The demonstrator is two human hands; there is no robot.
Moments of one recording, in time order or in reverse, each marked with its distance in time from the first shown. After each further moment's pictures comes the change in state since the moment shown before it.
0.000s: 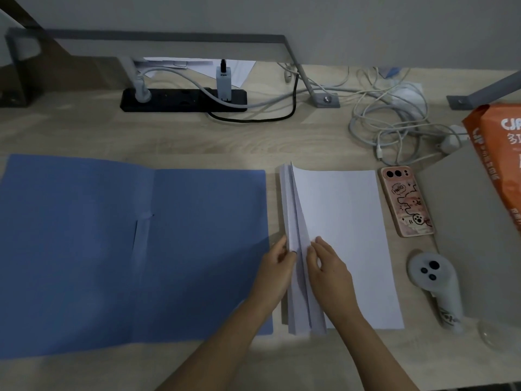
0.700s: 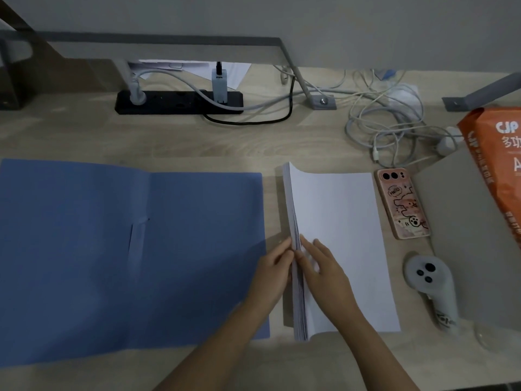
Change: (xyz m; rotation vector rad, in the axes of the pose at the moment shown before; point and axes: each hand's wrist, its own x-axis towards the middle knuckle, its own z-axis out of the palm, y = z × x) left_hand -0.003 0.008 -0.003 -0.067 -0.018 -0.005; right_hand 0.003 0.001 -0.007 0.065 -0.117 -0.014
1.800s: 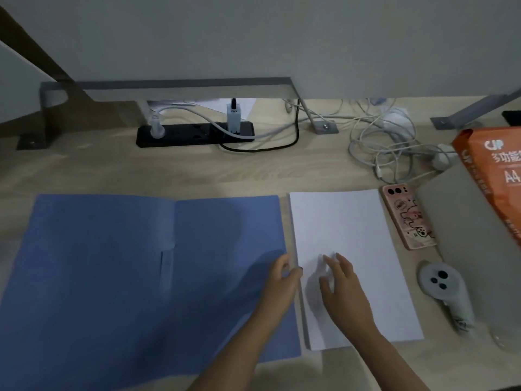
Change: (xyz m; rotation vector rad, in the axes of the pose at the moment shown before) left_hand -0.003 0.005 -0.042 0.092 -0.018 -0.063; right_hand -0.008 -0.006 0.020 -0.234 0.179 -0.025
